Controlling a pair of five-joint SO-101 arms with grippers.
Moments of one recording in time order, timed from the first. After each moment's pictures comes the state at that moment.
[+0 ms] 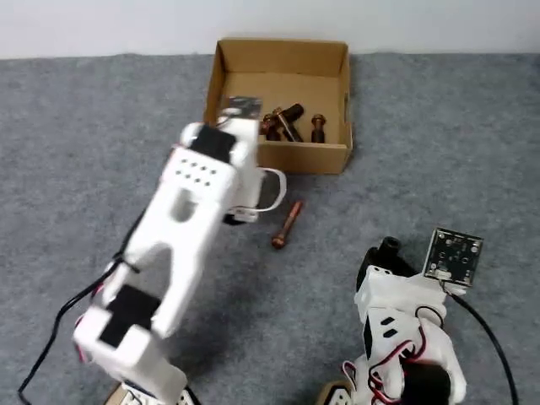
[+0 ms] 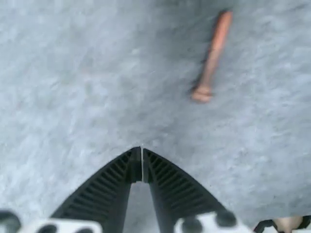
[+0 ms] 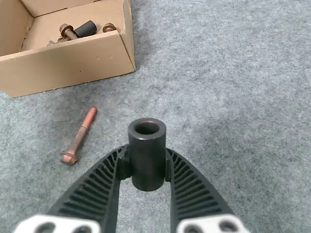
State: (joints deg) left arm 18.6 7.6 -6.0 99.2 24.5; right arm 0.5 -103.7 71.6 75.7 -13.8
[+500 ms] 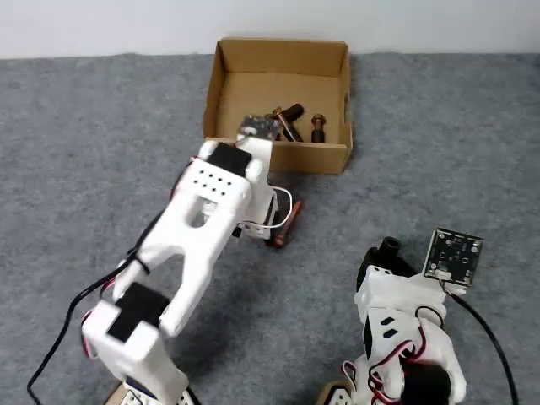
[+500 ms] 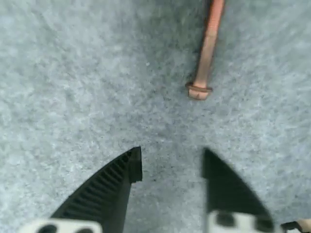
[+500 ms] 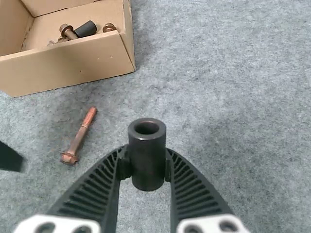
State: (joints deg) left arm 22.3 13.9 -0.7 91.0 20.4; right arm 0.5 -103.7 71.6 75.7 -13.8
